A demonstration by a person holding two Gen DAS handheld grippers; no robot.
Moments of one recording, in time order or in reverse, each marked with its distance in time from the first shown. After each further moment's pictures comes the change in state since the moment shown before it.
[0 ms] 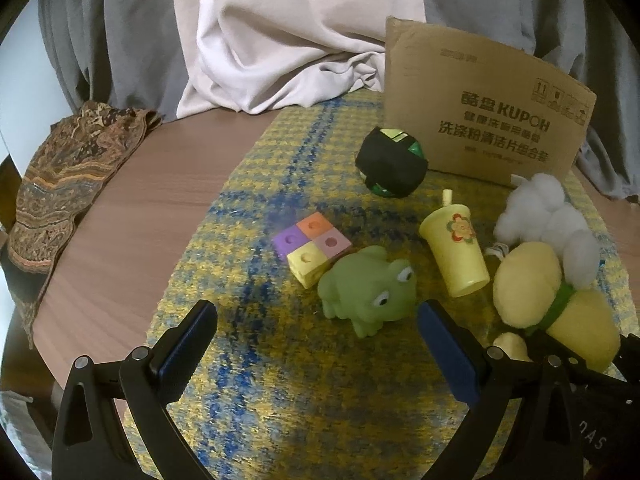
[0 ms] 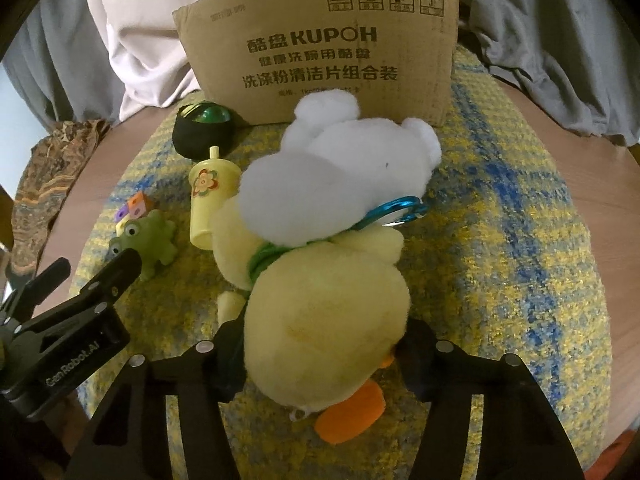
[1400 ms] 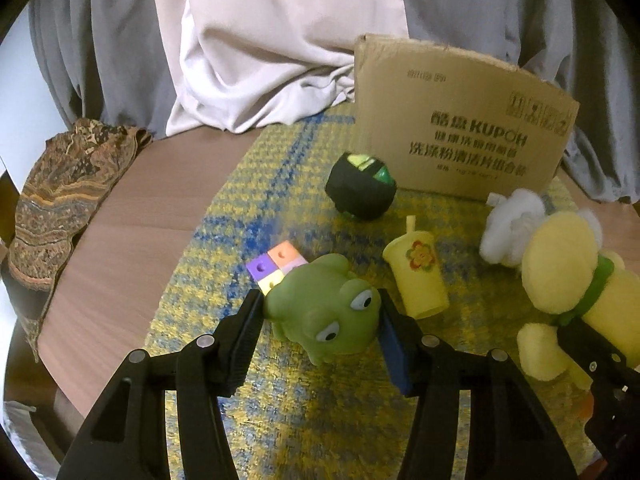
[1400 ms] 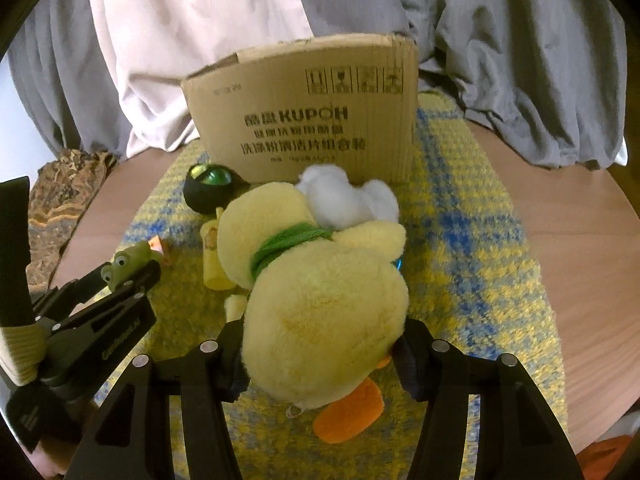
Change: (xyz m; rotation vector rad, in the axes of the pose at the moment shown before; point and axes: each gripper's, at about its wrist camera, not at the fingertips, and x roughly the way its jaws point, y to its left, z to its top) left arm -0.021 -0.023 0.023 0.023 -0.023 -0.012; right arm -0.055 -0.012 0.014 0.004 -0.136 -0.016
